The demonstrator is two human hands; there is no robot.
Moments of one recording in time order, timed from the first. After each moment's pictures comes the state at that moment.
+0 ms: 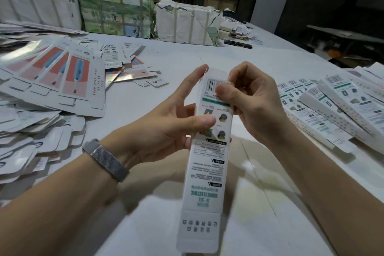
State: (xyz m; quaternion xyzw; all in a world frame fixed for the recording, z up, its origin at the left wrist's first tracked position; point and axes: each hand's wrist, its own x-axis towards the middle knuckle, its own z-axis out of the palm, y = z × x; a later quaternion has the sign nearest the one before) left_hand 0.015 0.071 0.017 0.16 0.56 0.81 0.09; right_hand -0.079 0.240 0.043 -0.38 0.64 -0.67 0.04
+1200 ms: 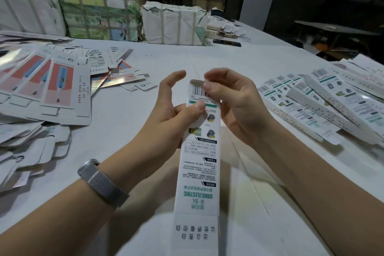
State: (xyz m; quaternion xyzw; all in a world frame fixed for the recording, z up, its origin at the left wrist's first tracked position) left_hand 0.015 0.100 0.016 0.06 0.63 0.77 -0.08; right_hand -0.083 0.234 0.038 -0.29 0.55 -0.77 0.15
